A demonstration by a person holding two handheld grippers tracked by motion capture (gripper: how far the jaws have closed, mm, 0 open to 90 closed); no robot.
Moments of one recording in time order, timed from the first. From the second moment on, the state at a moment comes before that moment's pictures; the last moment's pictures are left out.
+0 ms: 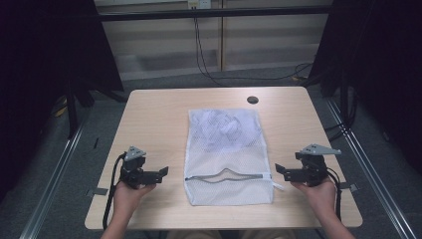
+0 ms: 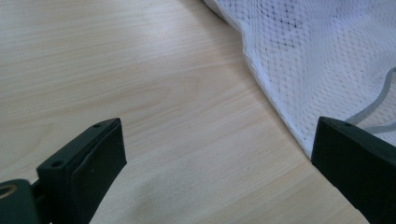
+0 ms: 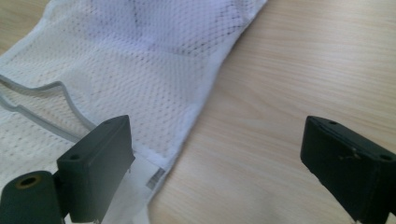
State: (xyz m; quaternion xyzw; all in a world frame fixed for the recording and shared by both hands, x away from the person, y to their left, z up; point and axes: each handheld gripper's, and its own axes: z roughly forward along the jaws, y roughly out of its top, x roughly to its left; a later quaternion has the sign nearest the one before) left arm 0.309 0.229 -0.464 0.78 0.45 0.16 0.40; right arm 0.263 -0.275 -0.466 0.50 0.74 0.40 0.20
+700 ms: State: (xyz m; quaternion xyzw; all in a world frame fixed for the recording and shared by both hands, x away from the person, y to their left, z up) left arm 0.310 0.234 -0.464 0.79 0.45 0.13 0.40; right arm 0.287 -0.191 -0.443 0.47 0.77 0.41 0.10
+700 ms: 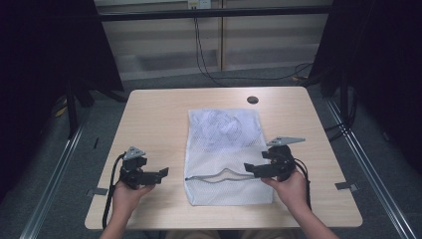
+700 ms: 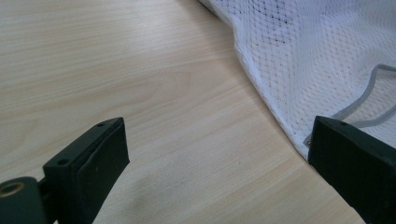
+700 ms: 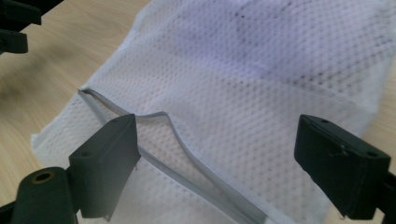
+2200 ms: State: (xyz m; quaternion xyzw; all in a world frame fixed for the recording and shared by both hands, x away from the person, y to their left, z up) left arm 0.308 0.234 -0.462 0.80 0.44 0.11 0.39; right arm 0.314 -0.099 -0.443 0.45 0.80 0.40 0.01
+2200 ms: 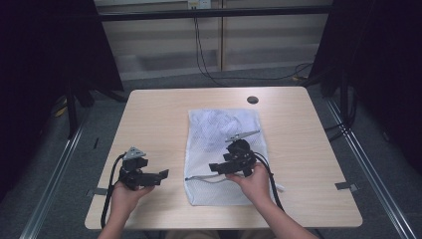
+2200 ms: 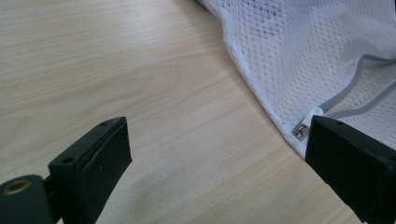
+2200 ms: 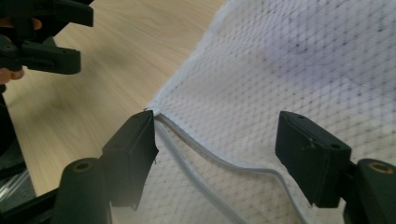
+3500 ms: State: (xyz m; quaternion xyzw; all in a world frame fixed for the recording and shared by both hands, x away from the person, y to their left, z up) left arm 0.308 0.234 -0.461 0.80 0.45 0.11 0.39; right arm 0.329 -0.055 -0.466 0.48 0.78 0.40 -0.09
